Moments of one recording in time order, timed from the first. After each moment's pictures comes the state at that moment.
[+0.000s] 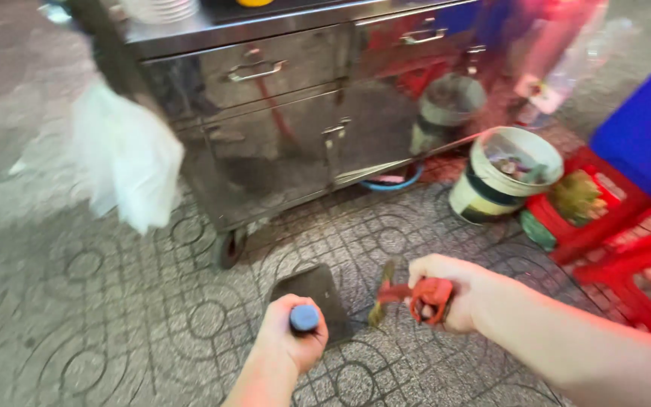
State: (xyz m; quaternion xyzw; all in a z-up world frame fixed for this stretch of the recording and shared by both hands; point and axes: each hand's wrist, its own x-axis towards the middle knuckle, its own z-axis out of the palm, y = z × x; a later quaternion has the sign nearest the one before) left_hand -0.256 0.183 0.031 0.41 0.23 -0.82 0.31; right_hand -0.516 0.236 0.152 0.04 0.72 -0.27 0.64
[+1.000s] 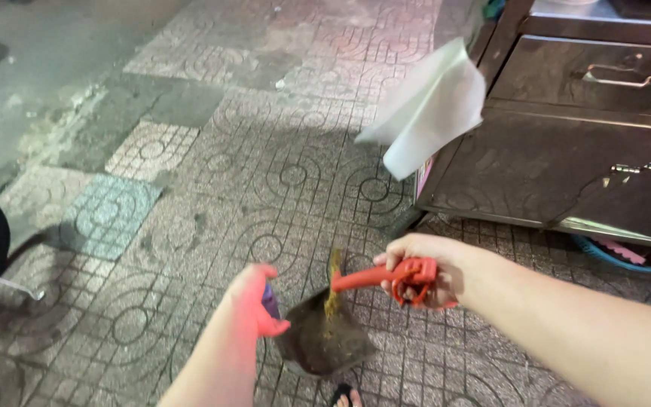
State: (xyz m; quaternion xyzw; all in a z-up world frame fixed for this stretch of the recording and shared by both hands) left_hand 0.160 0.238 0.077 0.69 0.20 -0.56 0.42; right_hand -0.116 0.129 0.163 -0.28 0.59 0.01 0.76
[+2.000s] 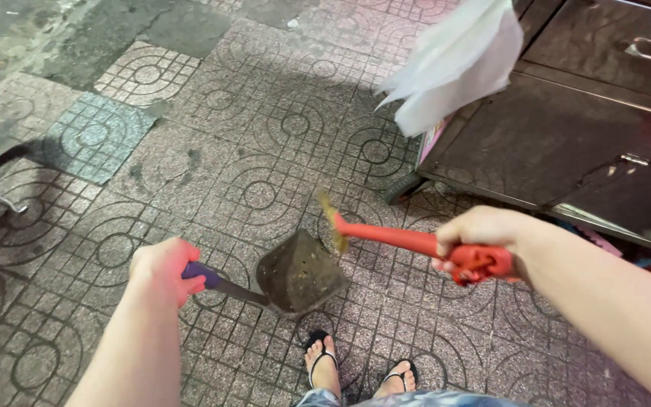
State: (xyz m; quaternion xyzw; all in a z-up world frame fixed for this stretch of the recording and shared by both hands) left_hand 0.220 0.343 0.092 0.82 0.13 -0.38 0.41; right_hand -0.163 0.151 0.186 -0.42 0.66 0.09 0.61
